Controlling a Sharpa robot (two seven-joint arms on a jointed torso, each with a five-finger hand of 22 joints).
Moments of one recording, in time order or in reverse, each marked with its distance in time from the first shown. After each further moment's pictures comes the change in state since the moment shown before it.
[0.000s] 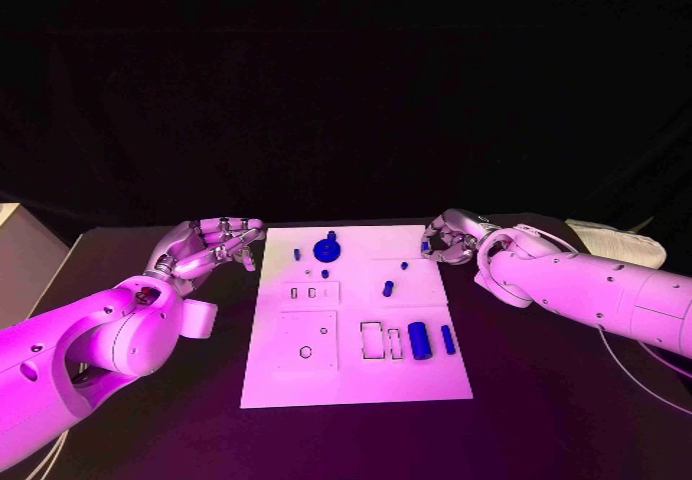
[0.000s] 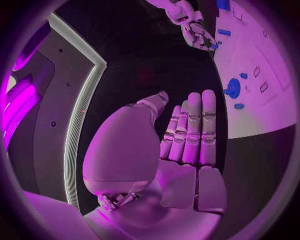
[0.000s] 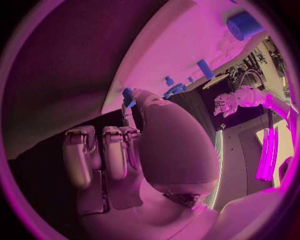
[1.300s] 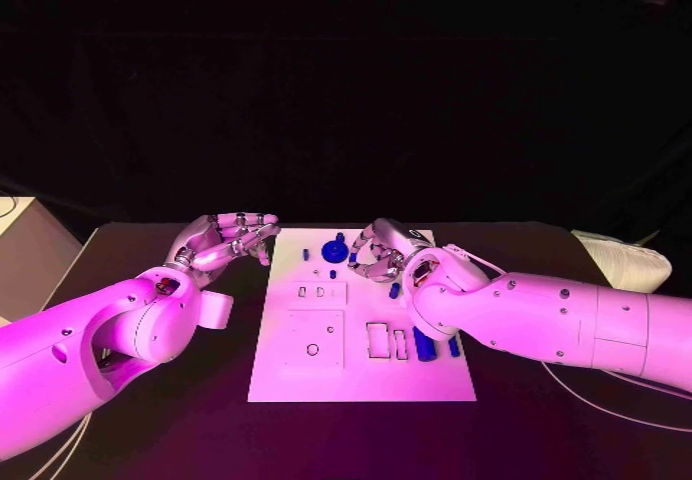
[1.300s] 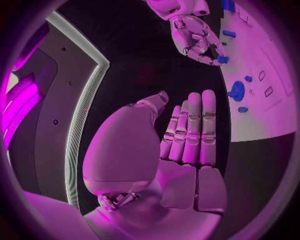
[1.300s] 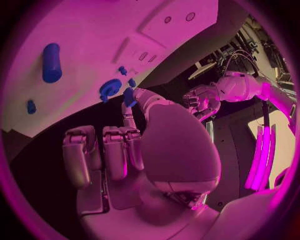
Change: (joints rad) left arm 0.000 0.027 0.000 -0.028 0.000 0.006 -0.003; left_hand 0.000 0.000 0.000 0.000 0.000 0.000 0.000 0.000 0.001 0.000 0.000 0.000 0.000 0.000 0.000 0.000 -0.001 0.000 -0.003 -0.004 0.004 0.001; right arm 0.006 0.149 -0.015 0.353 -0.096 -0.185 -0.387; right_hand -0.041 -0.010 0.021 -0.009 -0.012 -0.002 -0.002 0.032 0.001 -0.002 -0.009 0.000 0.000 0.000 0.000 0.000 0.000 0.000 0.000 0.000 0.000 0.000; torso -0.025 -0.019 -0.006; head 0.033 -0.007
